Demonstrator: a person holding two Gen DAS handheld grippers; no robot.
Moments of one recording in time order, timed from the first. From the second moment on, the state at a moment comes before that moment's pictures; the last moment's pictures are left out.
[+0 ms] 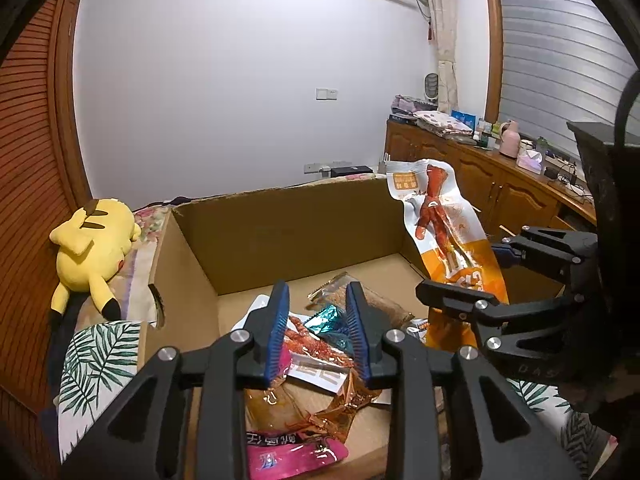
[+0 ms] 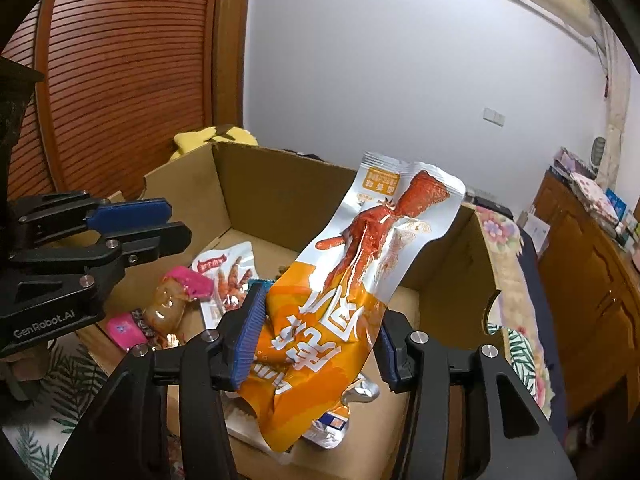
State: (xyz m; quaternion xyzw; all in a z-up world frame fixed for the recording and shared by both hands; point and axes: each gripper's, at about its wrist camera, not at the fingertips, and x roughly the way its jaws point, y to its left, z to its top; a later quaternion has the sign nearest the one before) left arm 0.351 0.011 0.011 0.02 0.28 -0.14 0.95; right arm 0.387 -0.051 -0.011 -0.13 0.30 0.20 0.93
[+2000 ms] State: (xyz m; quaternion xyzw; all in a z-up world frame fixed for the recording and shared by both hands) left arm 0.206 -0.012 -0.019 0.02 0.32 -0.17 0.93; right arm 0.268 -0.091 -0.103 -0.08 0.41 0.12 0.90
